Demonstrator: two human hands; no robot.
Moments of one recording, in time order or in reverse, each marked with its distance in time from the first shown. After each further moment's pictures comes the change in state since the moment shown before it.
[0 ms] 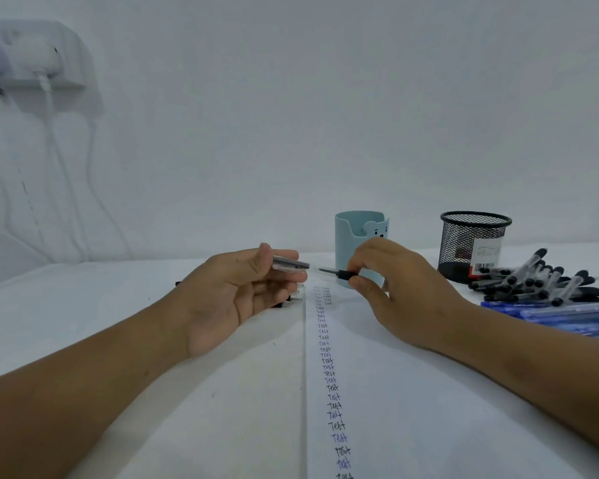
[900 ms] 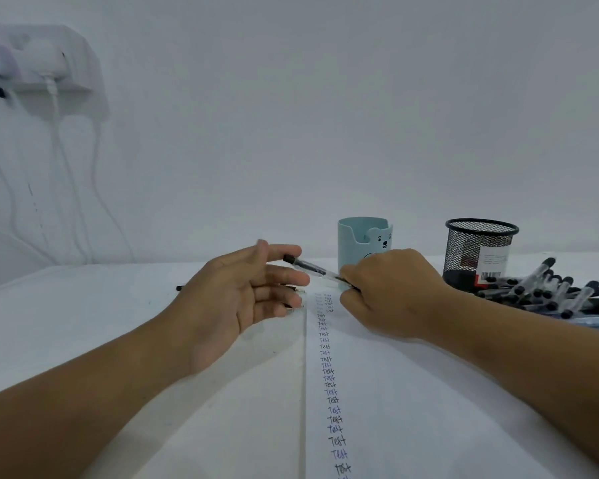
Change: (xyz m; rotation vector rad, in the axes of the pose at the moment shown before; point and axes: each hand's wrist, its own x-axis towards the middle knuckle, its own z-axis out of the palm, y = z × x) left_hand -0.010 0.003 0.011 0.075 -0.004 0.064; right_hand 0.027 -0.015 -0.004 -0.553 -0.296 -0.098
